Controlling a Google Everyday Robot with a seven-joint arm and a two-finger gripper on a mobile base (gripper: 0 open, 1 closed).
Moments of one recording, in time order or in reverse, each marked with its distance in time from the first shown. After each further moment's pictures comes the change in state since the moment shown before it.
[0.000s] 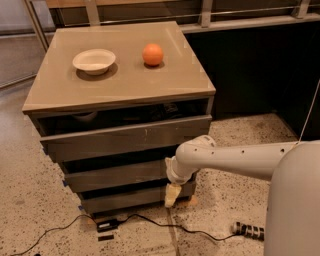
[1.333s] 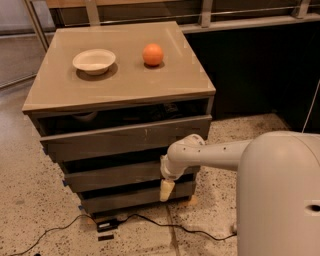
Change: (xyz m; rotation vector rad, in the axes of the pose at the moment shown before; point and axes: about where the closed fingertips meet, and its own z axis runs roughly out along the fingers) arm -0.003 -0.034 0.046 0.026 0.023 -0.021
